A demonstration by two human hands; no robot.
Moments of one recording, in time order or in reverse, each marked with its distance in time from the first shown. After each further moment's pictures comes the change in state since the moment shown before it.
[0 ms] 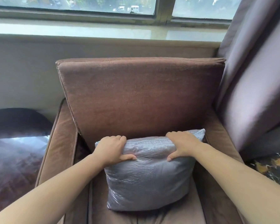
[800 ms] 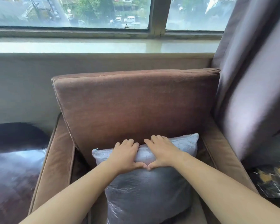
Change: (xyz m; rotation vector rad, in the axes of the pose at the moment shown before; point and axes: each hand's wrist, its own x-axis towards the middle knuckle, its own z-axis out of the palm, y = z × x) left_hand 0.046 0.030 -0.013 -0.118 -0.254 -0.067; right_hand 0.036 -0.052 -0.015 -0.008 0.081 -0.107
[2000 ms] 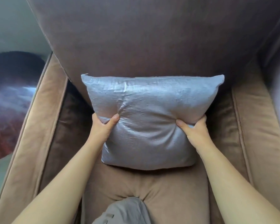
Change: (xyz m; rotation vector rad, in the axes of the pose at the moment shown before) left_hand -0.070 0.015 0.148 -1.360 0.505 -0.858; right_hand -0.057 0.064 0.181 1.335 0.345 0.695
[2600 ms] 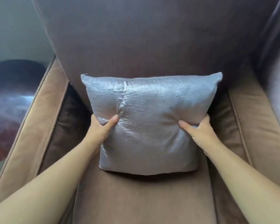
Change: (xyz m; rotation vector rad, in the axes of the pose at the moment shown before) left_hand -0.003 0.002 -0.010 -0.044 -0.110 0.114; right_hand 0.000 0.002 -0.013 0.052 -0.063 -0.134
